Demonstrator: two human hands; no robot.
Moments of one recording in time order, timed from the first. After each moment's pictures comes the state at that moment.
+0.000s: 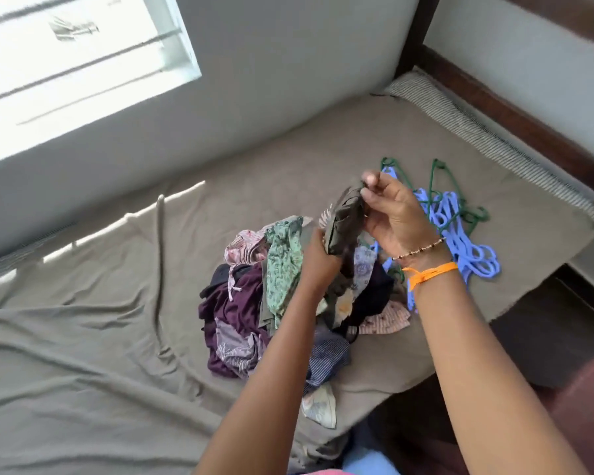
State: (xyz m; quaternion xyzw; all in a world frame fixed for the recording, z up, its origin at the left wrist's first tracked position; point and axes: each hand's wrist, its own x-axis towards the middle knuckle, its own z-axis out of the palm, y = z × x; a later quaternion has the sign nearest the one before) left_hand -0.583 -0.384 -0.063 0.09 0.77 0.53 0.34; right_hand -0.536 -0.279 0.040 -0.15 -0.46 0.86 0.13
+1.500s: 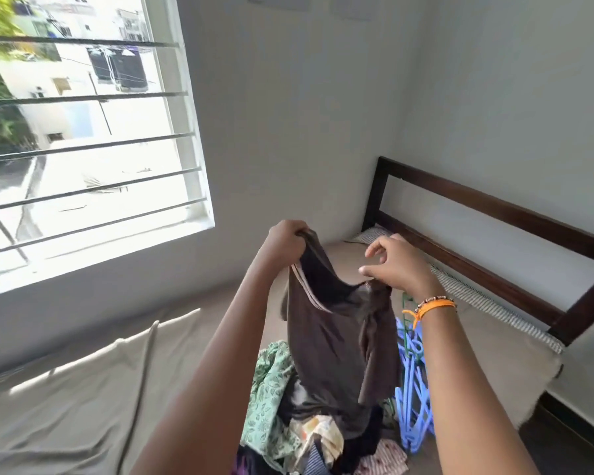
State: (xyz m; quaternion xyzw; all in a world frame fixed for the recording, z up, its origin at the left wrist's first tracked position) left_hand -0.678 -0.381 0.171 0.31 0.83 0.45 0.10; right_hand -0.542 -0.233 0.158 -0.29 -0.91 0.25 0.14
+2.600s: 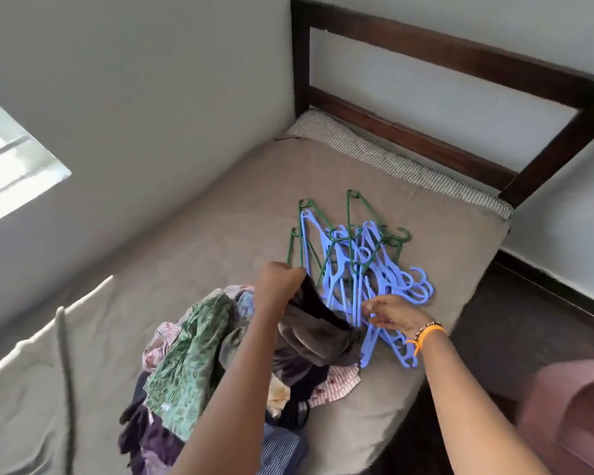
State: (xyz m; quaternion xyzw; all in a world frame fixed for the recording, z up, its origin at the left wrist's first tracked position) left_hand -0.605 -0.211 -0.037 0.14 0.87 0.34 0.32; right_hand -0.421 -0.083 -0.115 -0.52 -0.55 0.65 -0.10
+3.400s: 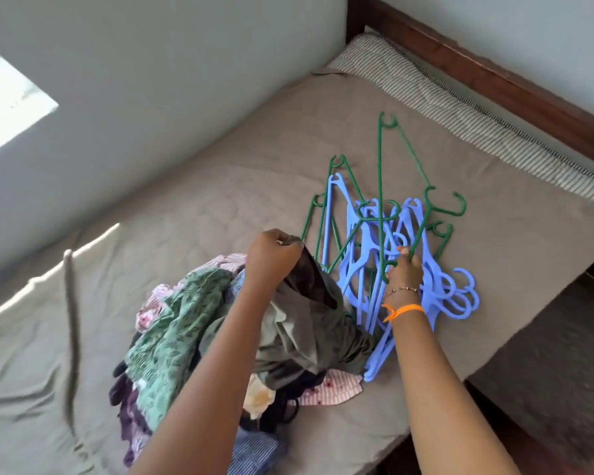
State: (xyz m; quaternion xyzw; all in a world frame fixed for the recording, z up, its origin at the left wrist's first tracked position) left_hand -0.643 -0.151 -0.085 0.08 0.91 0.31 0.27; right_hand -0.520 -0.010 -0.215 -0.64 -0.37 0.63 0.23
